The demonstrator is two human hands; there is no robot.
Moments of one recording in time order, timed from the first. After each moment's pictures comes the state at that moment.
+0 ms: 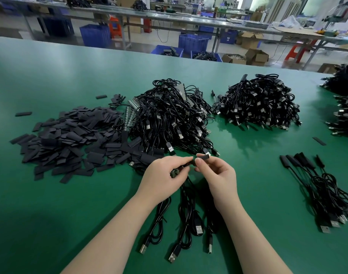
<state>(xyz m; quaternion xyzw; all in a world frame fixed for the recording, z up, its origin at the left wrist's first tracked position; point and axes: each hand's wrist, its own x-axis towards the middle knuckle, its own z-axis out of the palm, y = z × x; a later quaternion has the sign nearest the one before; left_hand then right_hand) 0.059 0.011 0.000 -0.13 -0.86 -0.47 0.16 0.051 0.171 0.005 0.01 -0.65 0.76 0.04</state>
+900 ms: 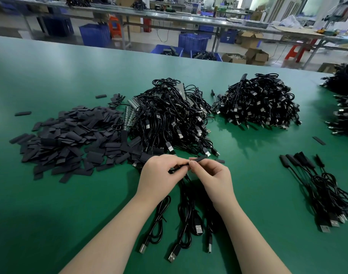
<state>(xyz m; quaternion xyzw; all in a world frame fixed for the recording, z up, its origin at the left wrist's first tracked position) 0.061 0.012 0.005 -0.12 -0.86 -0.43 0.23 0.049 0.170 -0.003 0.05 -0.71 0.70 0.02</state>
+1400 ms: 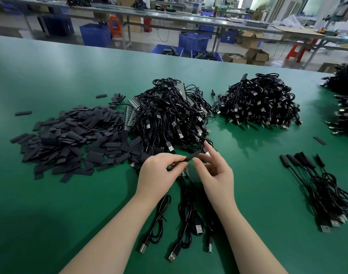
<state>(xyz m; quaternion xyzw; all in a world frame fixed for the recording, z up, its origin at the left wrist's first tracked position) 0.058 0.011 0.002 -0.07 -0.85 -0.46 0.24 0.055 0.164 0.000 0.04 -0.72 0.68 0.12</state>
